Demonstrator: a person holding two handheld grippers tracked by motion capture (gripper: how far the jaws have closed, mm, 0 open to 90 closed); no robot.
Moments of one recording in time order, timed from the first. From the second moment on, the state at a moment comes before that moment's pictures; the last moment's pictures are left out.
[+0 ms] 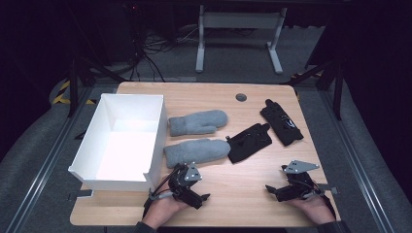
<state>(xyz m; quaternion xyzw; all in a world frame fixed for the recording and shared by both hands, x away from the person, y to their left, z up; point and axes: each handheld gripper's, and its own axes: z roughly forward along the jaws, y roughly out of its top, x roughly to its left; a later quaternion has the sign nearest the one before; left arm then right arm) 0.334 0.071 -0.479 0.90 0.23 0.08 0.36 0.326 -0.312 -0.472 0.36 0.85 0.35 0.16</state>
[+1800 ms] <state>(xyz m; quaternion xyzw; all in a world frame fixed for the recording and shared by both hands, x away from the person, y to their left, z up) 0.425 0.047 -0.449 0.88 0.29 0.11 0.35 0.326 -0.311 -0.472 0.36 0.85 0.35 0.17</state>
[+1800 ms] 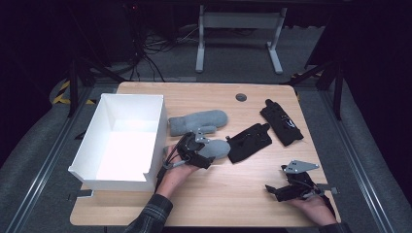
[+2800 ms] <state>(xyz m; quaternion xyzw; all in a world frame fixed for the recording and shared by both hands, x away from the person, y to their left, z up) 0.377 0.038 -0.416 0.87 0.30 0.05 0.39 0.326 -0.311 -0.472 0.36 0.85 0.35 0.17</state>
